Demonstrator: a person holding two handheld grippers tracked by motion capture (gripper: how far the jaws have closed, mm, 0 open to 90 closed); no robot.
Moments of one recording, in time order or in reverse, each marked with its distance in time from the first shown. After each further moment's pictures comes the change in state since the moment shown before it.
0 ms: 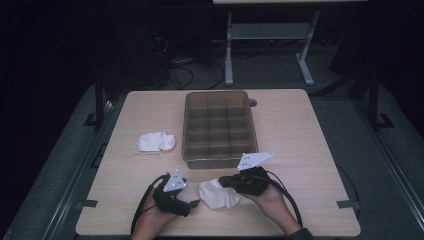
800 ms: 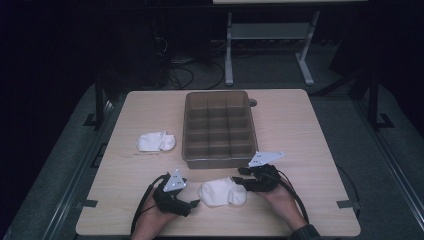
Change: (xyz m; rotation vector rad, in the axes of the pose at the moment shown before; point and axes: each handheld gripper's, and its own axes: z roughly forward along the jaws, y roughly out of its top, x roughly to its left) left arm 0.000 0.000 0.000 0.006 -0.001 0.005; right arm -0.029 -0.029 -0.012 0.044 -0.196 0.053
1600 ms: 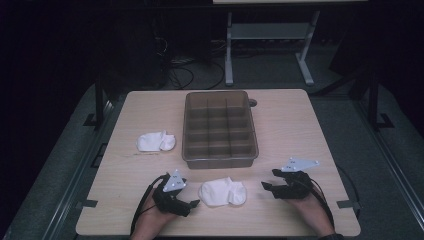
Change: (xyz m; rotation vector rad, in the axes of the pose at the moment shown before) left arm 0.000 0.000 -0.001 0.003 0.001 0.002; right arm -0.029 -0.054 -0.057 0.022 -0.159 0.100
